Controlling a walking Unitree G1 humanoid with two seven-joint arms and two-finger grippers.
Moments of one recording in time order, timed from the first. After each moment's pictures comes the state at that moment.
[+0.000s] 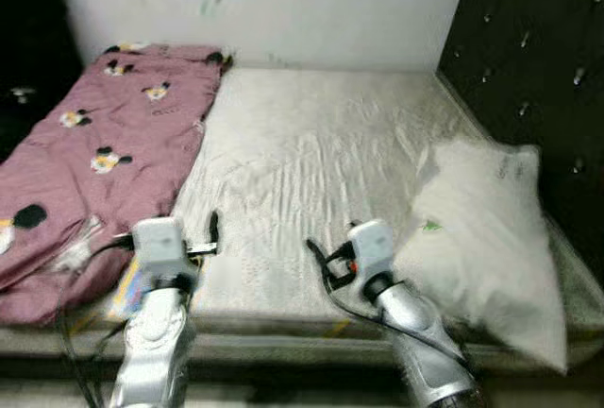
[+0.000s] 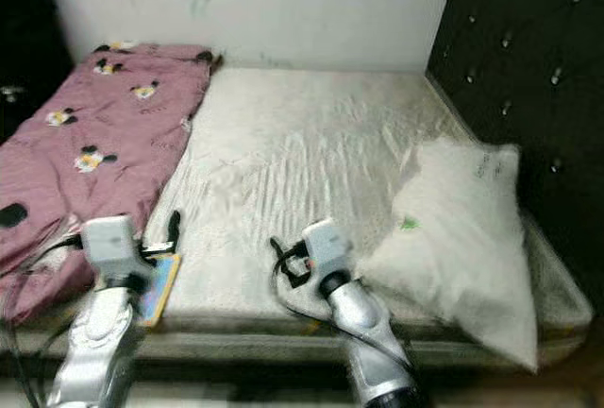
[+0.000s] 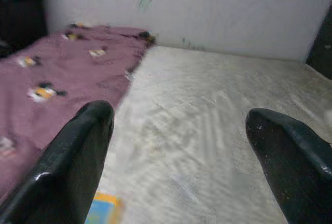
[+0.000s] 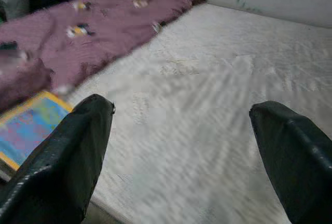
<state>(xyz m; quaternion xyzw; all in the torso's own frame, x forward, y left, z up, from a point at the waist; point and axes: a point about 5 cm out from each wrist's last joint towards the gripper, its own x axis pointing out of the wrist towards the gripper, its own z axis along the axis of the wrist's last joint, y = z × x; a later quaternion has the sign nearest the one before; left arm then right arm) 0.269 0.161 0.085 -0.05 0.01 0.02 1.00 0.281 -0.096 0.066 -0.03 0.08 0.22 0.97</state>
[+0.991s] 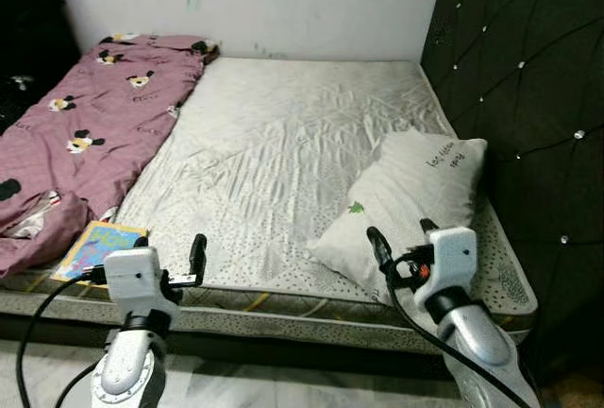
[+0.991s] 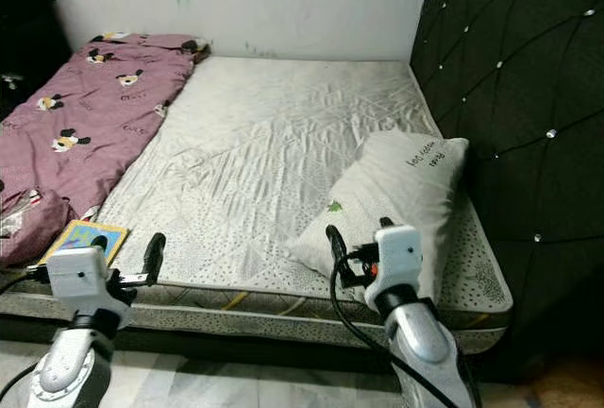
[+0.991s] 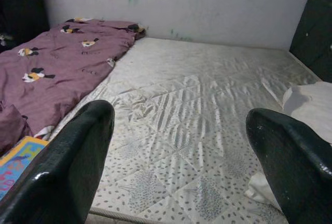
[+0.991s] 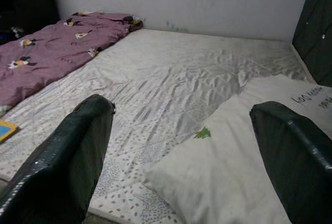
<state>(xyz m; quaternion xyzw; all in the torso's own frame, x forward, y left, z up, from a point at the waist) 0.217 0.186 0.091 -0.04 0.02 0.02 1.00 0.241 -0.155 0.104 0.01 0.02 0.11 0.99</state>
